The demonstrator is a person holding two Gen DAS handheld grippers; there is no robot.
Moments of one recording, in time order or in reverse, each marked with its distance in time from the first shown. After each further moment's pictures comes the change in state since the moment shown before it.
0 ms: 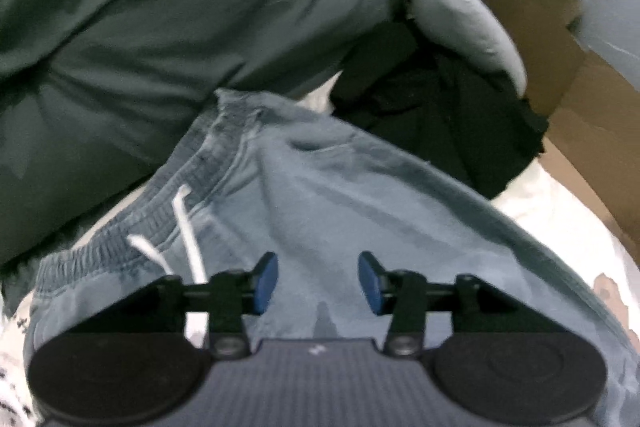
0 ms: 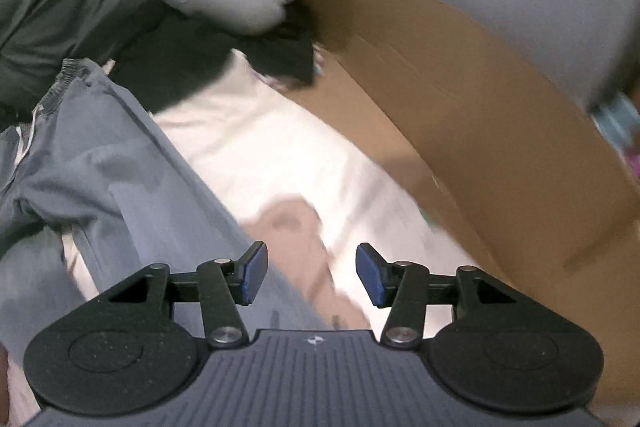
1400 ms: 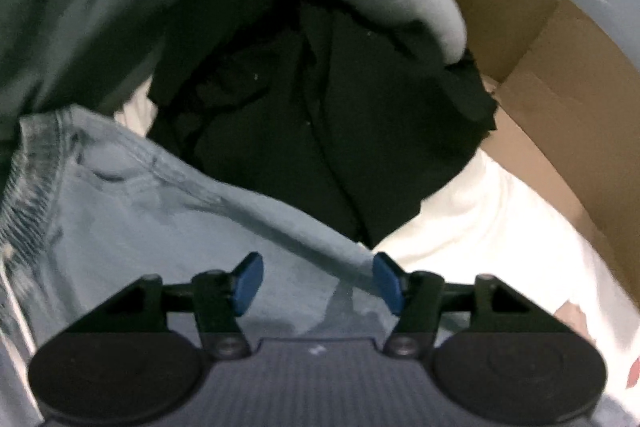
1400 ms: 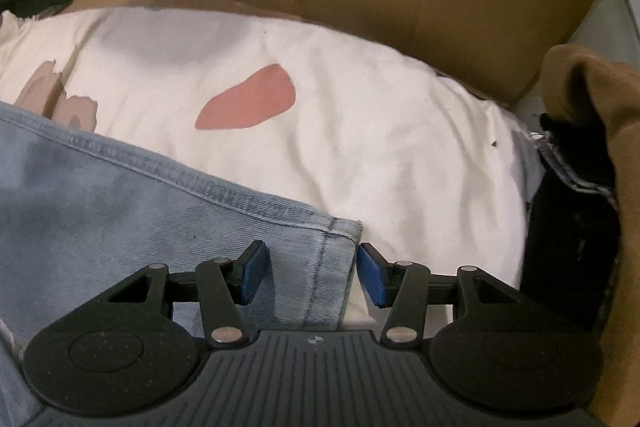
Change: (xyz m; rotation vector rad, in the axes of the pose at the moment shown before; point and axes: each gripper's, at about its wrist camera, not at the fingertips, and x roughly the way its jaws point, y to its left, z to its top) left arm 0.108 -0.118 0.077 0.025 0.163 -0.143; right arm 0.030 -0.136 -0.218 0.491 0.189 -0.282
